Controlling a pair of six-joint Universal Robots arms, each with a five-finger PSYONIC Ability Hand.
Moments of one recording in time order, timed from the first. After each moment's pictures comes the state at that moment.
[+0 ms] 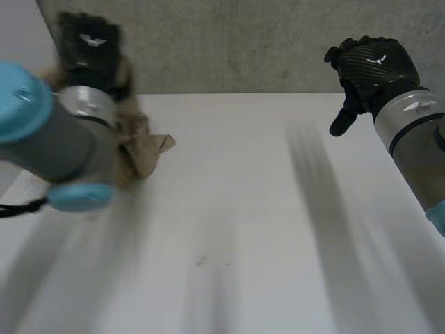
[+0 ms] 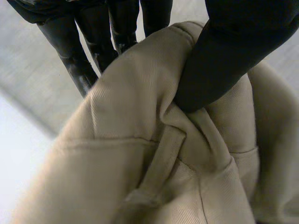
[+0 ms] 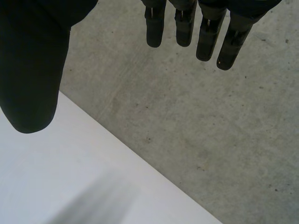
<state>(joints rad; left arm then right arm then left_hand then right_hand) 4.23 -1.95 -1.33 3.65 -1.84 3.81 1.99 -1.35 1.30 0.04 1.62 2.83 1.11 1.20 1.20 1.19 0.95 0.21 0.22 0.21 0.23 0.07</state>
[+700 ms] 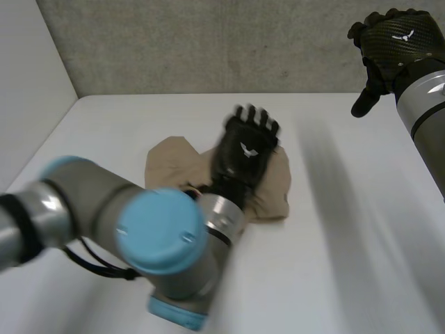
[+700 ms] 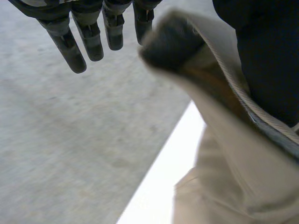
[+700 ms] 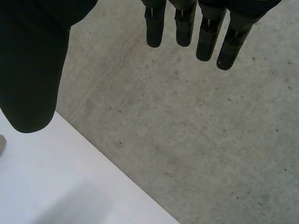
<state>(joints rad) 3.84 -2.11 -1.41 3.66 -1.77 3.76 1.94 -1.39 1.30 0.00 1.62 2.76 0.19 0.20 0.21 0.20 0.05 0.21 0.22 0.21 0.23 0.07</state>
